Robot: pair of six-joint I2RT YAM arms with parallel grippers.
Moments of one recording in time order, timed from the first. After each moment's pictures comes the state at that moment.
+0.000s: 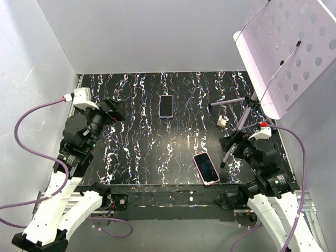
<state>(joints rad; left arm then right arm) -0.38 0.68 0.98 -0.24 -0.18 -0.38 0.35 0.33 0.56 -0.62 0.07 0.60</state>
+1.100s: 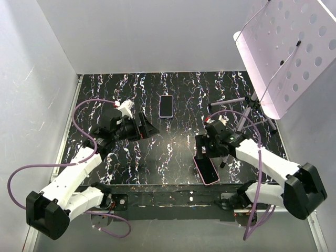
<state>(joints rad) -0.44 1.00 0.79 -0.30 0.36 -0.67 0.66 1.15 0.72 -0.65 0.01 0.49</state>
